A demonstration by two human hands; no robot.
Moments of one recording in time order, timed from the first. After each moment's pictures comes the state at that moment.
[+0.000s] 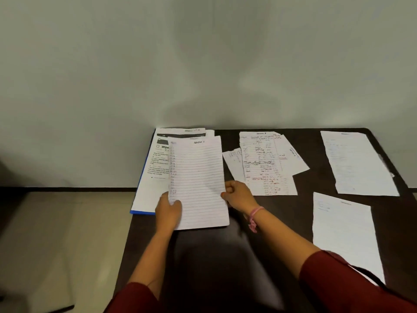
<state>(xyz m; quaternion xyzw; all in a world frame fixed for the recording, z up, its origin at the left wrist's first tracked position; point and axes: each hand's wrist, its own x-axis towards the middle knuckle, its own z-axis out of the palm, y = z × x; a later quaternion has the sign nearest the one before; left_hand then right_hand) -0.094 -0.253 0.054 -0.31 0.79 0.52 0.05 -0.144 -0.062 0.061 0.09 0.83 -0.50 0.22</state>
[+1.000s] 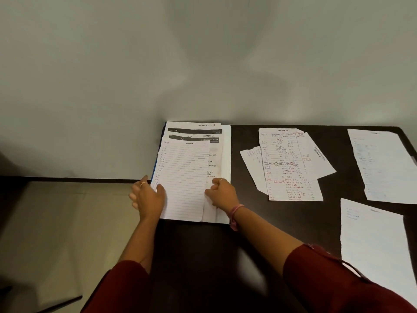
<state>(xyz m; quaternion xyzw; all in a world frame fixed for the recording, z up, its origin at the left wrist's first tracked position) -0.149 -0.348 0.032 -0.37 0.87 0.33 -0.01 -0.179 -0.162 0.032 0.09 0.85 -0.46 0.25</state>
